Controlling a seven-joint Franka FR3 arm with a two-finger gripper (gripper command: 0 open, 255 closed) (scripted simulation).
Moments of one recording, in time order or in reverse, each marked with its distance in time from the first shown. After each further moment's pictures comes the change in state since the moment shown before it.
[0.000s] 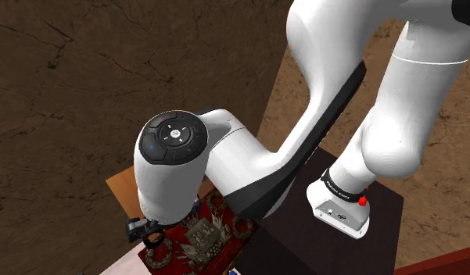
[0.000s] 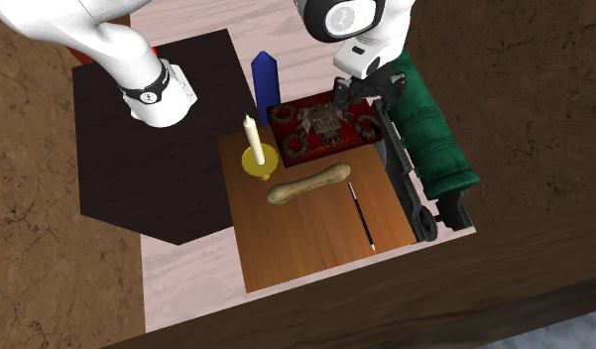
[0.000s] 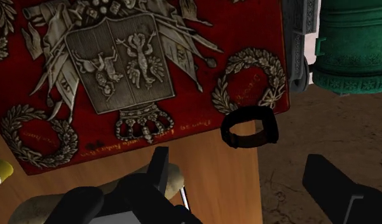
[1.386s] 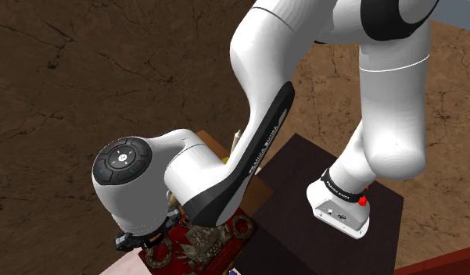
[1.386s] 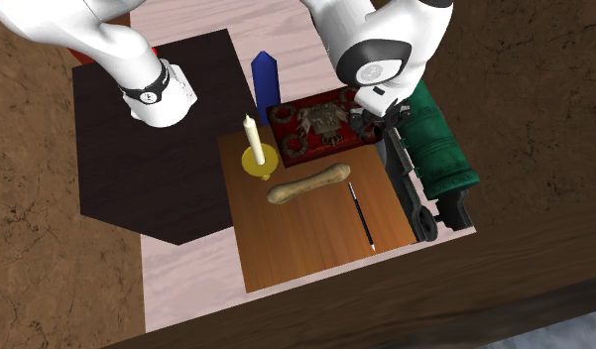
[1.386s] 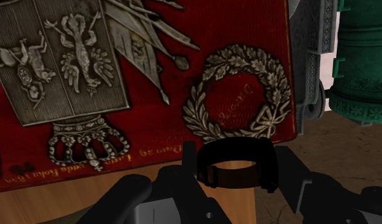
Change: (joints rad) arm 0.110 0.287 -0.119 0.206 -0.093 -0.082 -0.036
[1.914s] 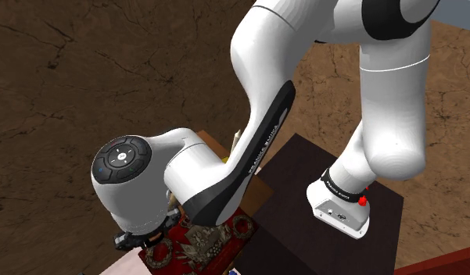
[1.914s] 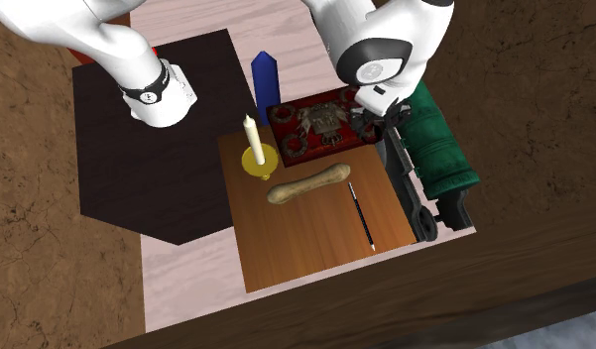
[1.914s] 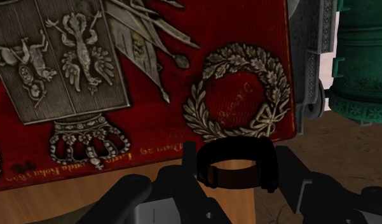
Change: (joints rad) arm -0.003 -0.004 0.004 0.000 0.005 -0.004 -0.004
